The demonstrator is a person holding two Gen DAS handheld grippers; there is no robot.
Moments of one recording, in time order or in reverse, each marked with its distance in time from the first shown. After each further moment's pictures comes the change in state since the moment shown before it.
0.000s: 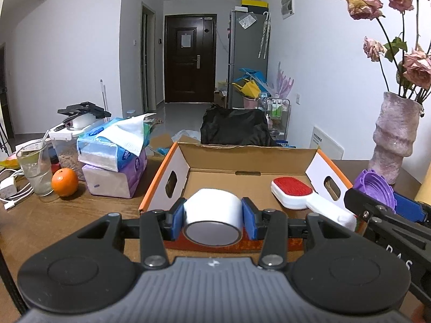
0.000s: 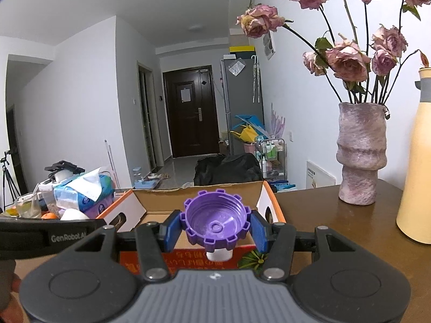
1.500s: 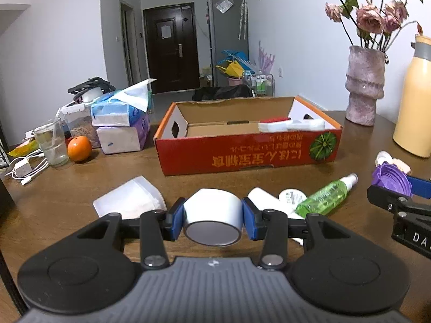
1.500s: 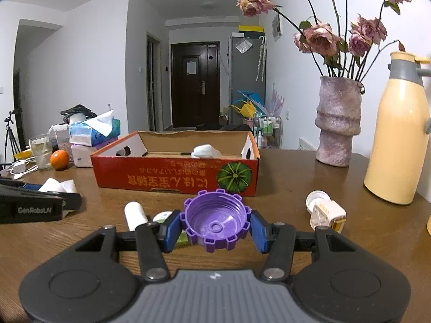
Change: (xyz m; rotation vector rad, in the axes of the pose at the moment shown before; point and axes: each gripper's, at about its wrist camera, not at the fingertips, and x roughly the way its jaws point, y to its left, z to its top) left arm -0.080 0.015 -0.083 0.117 0.059 -0.031; right arm -0.096 -0.019 -0.072 -0.104 0.116 -0.011
